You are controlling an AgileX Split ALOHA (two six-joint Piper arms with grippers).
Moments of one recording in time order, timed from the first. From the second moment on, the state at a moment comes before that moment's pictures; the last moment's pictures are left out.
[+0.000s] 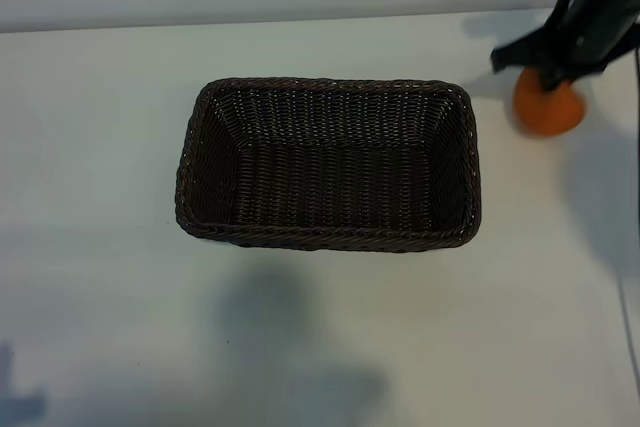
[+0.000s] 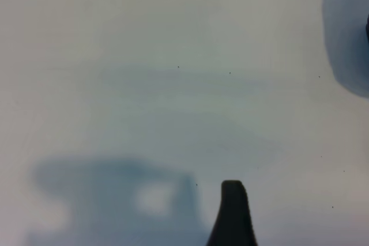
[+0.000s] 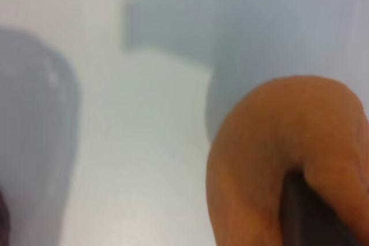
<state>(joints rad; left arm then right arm) 0.00 -0.01 -0.50 0.05 1.09 -0.10 0.06 2.00 -1.52 -0.09 0.81 0.12</state>
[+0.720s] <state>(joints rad) 0.00 -0.01 -0.50 0.05 1.09 -0.10 0.08 1.71 -1.65 -0.03 1.07 0.10</state>
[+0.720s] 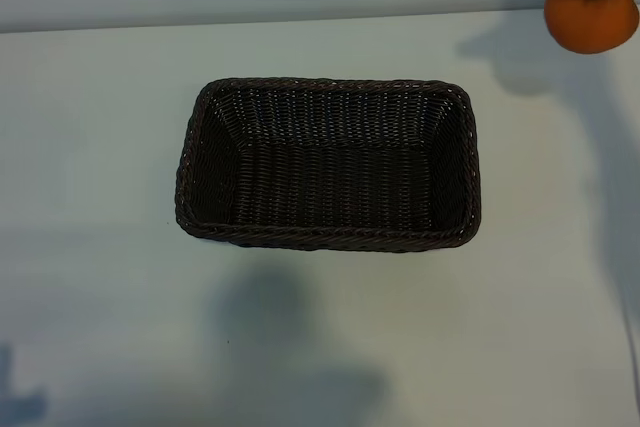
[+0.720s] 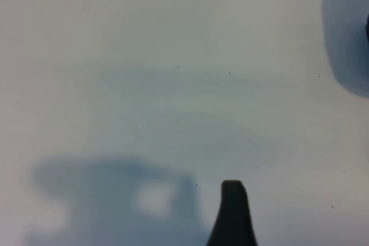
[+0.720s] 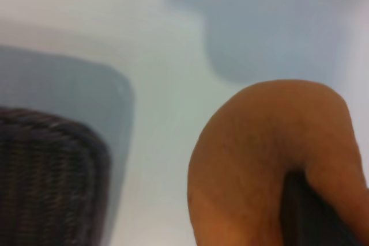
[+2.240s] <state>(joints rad) 0.00 -0.01 -0.50 0.05 1.09 -0.10 0.48 1.97 -1.65 0.03 0.98 0.07</state>
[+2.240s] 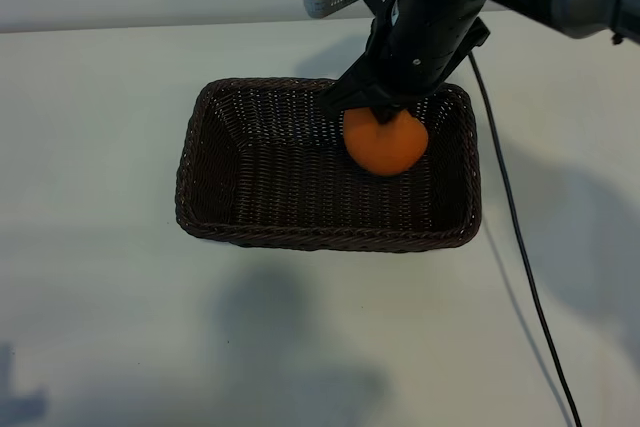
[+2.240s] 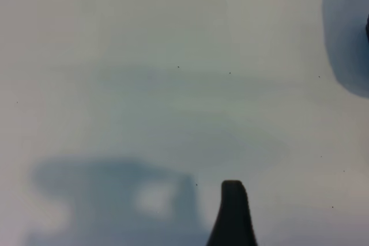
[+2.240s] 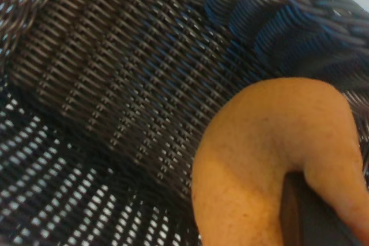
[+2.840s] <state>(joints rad) 0.00 -0.01 -0.50 0.05 1.09 -0.10 0.48 2.04 -1.65 0.07 0.95 0.02</state>
